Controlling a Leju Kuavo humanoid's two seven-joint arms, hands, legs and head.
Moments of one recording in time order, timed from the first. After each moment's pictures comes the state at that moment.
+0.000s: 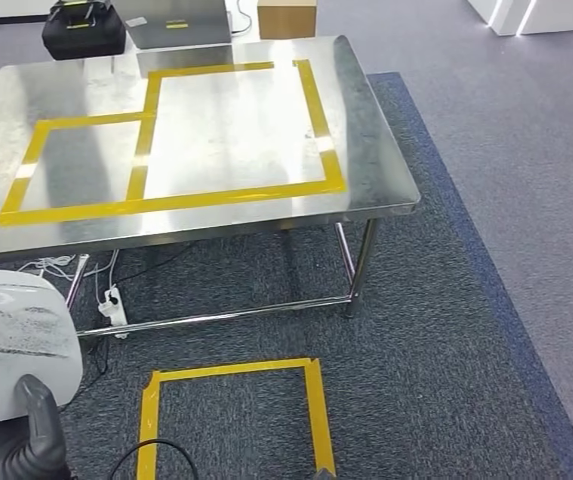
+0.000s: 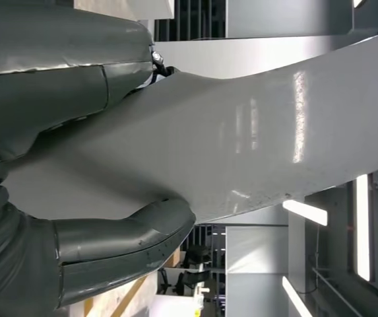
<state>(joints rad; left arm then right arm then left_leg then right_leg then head) 0.35 -0.22 -0.14 -1.97 -0.05 0.31 -0.68 -0.04 0.26 -0.57 -0.19 1.18 -0.11 -0.13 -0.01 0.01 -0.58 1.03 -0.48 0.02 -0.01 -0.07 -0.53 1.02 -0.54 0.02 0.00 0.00</state>
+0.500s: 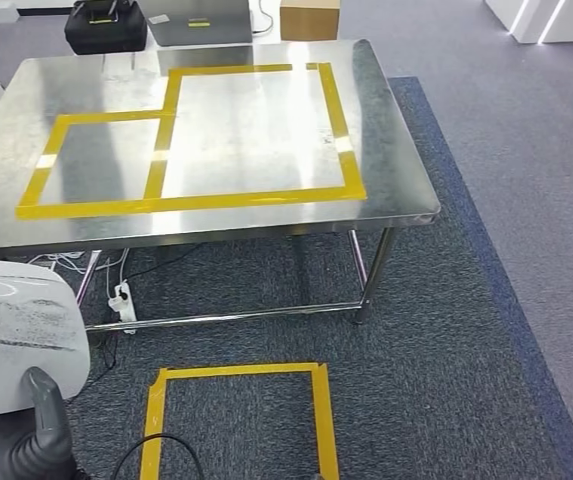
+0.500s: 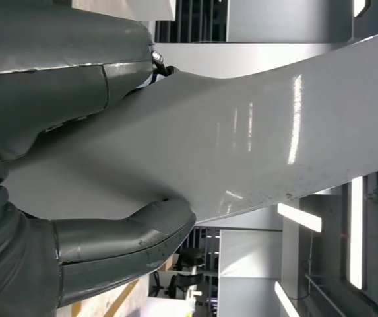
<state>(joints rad) 0.33 -0.22 -0.16 -1.96 -0.03 0.30 -0.68 -0.03 0.26 -0.56 -0.19 1.19 -0.08 -0.12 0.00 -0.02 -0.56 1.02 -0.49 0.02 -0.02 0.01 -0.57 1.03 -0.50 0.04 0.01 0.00</state>
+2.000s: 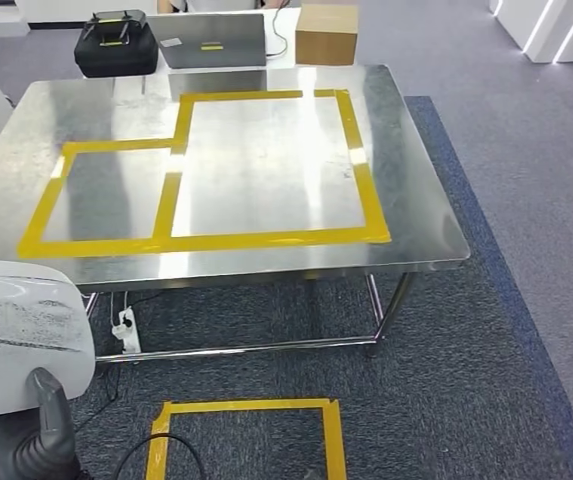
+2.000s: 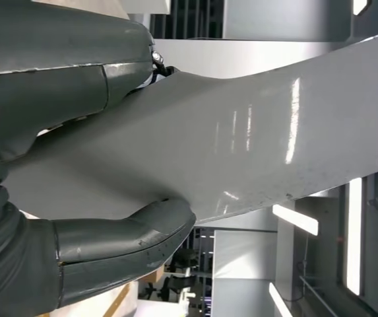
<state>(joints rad) 0.31 -0.22 -0.17 -1.94 -0.03 0.28 -0.68 -0.05 0.29 -0.56 -0.19 1.18 -0.09 -0.10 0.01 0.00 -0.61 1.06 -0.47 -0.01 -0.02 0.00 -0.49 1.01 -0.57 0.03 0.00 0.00</state>
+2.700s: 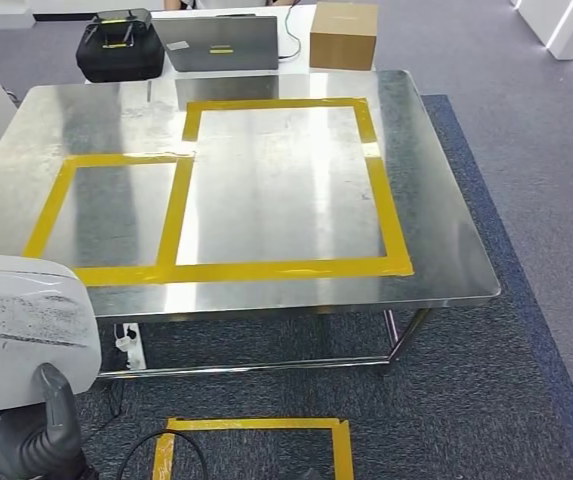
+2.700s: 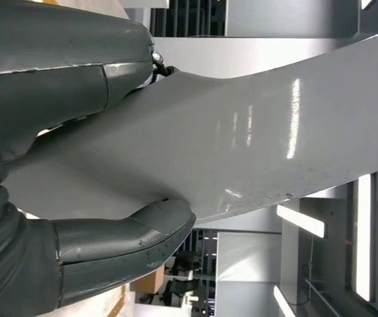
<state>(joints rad) 0.30 -0.22 -0.18 -1.93 -0.03 0.28 -0.68 -0.05 0.30 -0.56 -0.19 1.19 -0.10 -0.10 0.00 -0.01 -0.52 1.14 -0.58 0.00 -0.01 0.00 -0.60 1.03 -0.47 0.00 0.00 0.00</state>
